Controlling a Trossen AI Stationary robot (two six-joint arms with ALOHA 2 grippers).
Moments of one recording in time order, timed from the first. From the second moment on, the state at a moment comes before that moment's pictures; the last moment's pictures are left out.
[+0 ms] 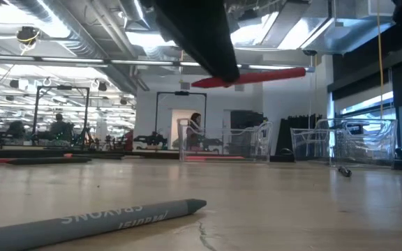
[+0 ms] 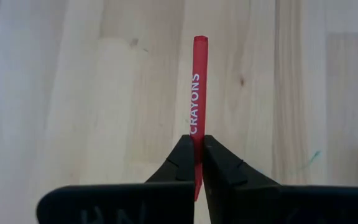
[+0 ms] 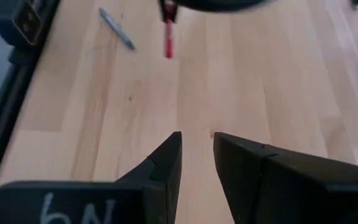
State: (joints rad) left arm -0.51 2.12 1.77 -0.80 -0.40 -0.51; right arm 0.89 1.44 1.03 -0.67 0.67 0.62
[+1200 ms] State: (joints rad) left arm -0.48 2.11 1.78 -0.80 -0.45 -0.48; right arm 0.59 1.65 1.02 -0.29 0.41 0.18
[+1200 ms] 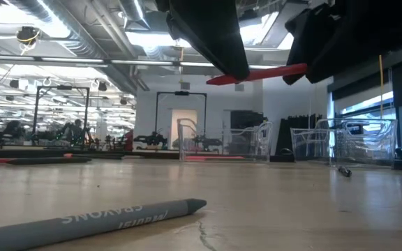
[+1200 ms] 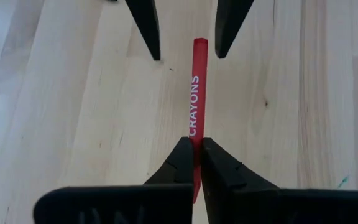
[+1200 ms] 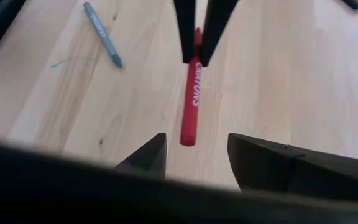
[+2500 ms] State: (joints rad) left arm -0.48 2.11 1.78 -0.80 -0.46 -0.49; right arm 0.56 1.68 1.02 -0.23 0.39 0.15
